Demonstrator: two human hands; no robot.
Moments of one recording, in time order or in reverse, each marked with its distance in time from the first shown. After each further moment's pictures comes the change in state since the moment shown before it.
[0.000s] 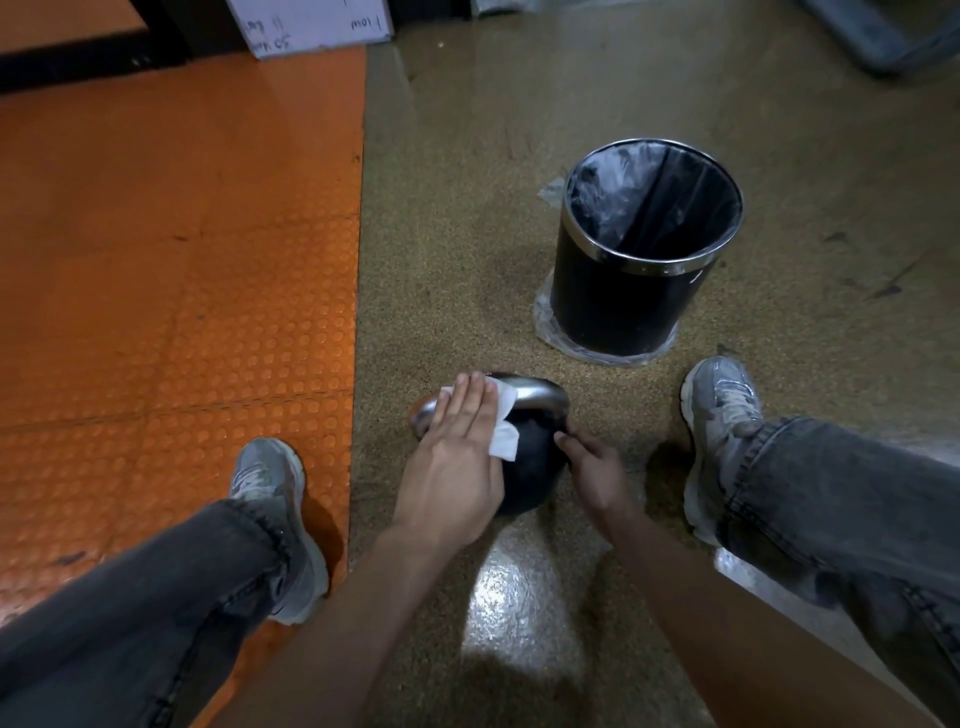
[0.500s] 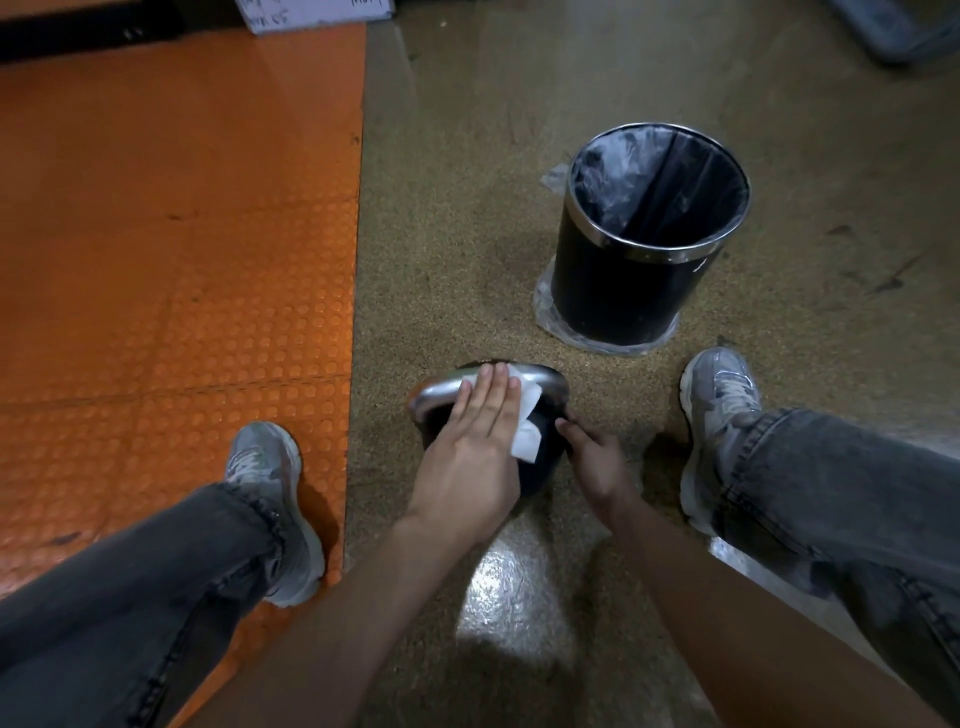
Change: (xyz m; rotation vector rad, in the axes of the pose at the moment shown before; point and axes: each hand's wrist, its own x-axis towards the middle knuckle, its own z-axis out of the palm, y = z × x) left_hand 0.000 0.008 0.014 0.078 0.023 0.085; right_hand 0.006 0.007 -0.001 0.006 -0.021 -0.021
